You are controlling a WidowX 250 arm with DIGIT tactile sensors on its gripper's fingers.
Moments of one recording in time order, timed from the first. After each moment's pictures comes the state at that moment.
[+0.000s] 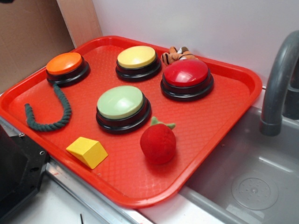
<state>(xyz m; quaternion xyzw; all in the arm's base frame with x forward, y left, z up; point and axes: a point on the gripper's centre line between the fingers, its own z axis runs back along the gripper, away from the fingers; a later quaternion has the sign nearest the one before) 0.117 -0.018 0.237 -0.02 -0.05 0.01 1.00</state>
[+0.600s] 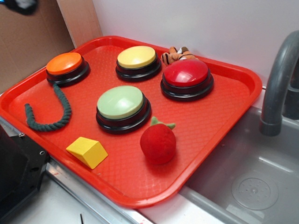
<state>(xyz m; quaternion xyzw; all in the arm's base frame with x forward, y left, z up) 0.159 -0.031 0.197 -0.01 -0.04 -0.04 1.00</state>
